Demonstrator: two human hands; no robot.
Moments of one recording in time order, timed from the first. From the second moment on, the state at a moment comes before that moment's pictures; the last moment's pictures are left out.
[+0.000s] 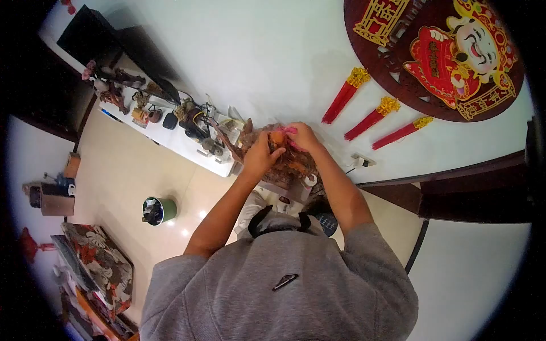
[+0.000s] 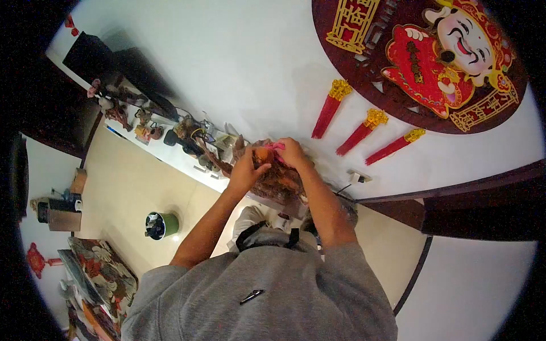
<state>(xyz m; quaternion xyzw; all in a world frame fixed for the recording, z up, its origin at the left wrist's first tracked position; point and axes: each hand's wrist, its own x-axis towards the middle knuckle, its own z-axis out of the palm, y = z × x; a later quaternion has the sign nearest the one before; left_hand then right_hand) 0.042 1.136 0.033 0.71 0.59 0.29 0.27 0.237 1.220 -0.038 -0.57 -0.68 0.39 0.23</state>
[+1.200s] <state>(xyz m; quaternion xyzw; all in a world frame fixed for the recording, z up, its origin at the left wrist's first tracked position) 0.045 1.133 0.043 0.69 0.60 0.27 0.29 0.221 1.209 -0.008 -0.66 -0.71 0.10 0.22</state>
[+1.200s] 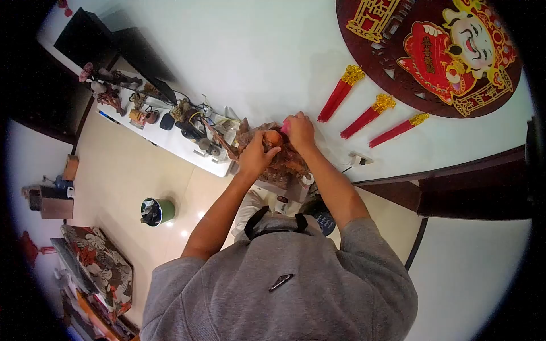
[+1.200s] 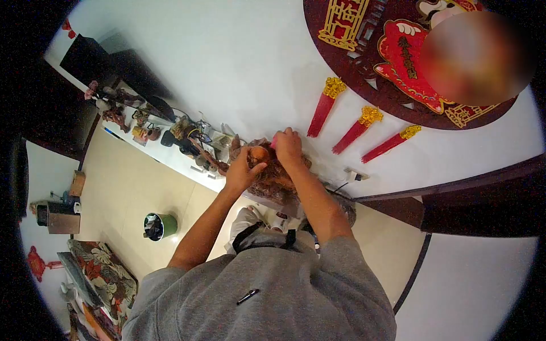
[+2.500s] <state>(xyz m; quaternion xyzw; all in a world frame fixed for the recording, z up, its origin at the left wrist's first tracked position) 0.043 1.131 0.039 0.68 0.59 0.31 0.29 0.244 1.219 0.004 -0.61 -0.74 0.18 0.22</state>
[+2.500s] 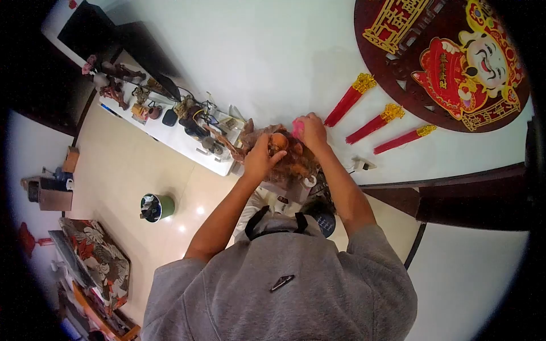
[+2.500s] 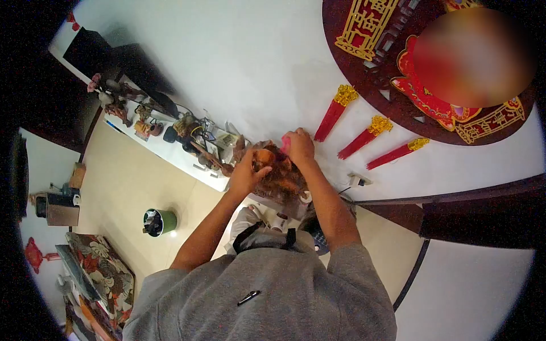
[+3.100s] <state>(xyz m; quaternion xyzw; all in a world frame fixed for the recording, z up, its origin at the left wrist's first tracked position) 0.040 1.134 0.027 0.70 0.56 0.33 0.28 0.231 1.232 -0.008 -0.55 -0.70 0.42 0.18</state>
